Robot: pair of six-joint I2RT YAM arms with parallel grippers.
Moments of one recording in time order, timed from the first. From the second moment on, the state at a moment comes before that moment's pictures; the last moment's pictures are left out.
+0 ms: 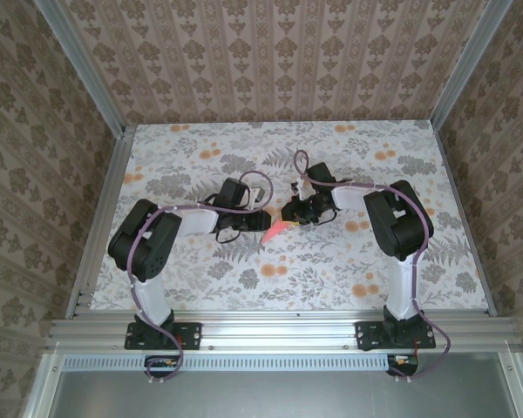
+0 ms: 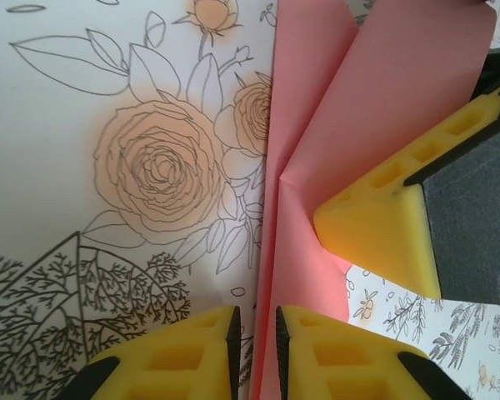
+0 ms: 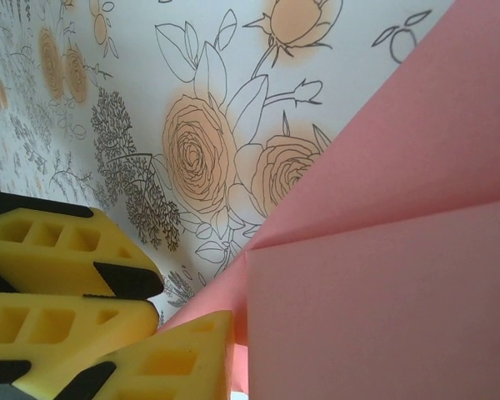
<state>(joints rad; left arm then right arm) -0.59 1.84 0.92 0.02 0.50 -0.46 0.36 2.04 1.20 -0.29 -0.68 0.45</state>
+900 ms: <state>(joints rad) -0.60 1.84 0.92 0.04 0.51 -0.45 0.36 2.04 1.20 -0.30 -0.67 0.45</state>
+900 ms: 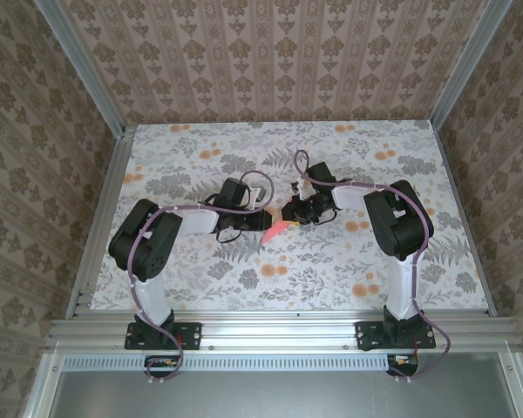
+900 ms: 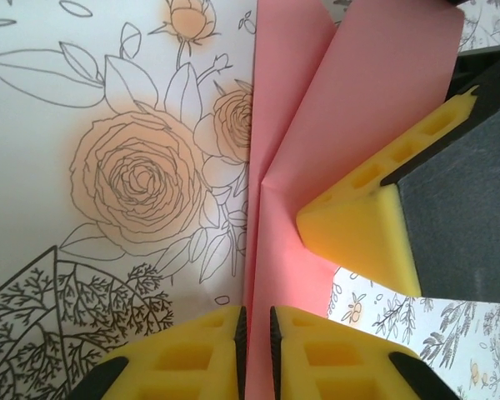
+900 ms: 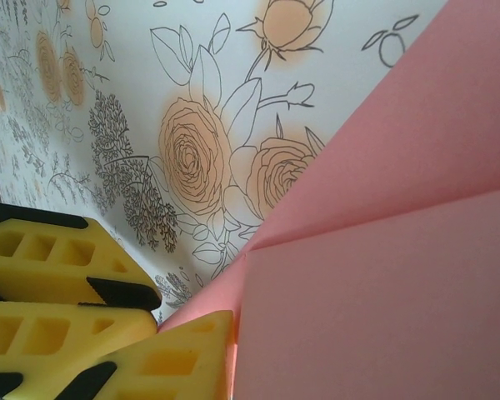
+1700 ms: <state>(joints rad) -0.61 1.87 0.92 0.07 0.57 -0.43 0.36 2.05 1.23 -0.34 -0.66 0.45</state>
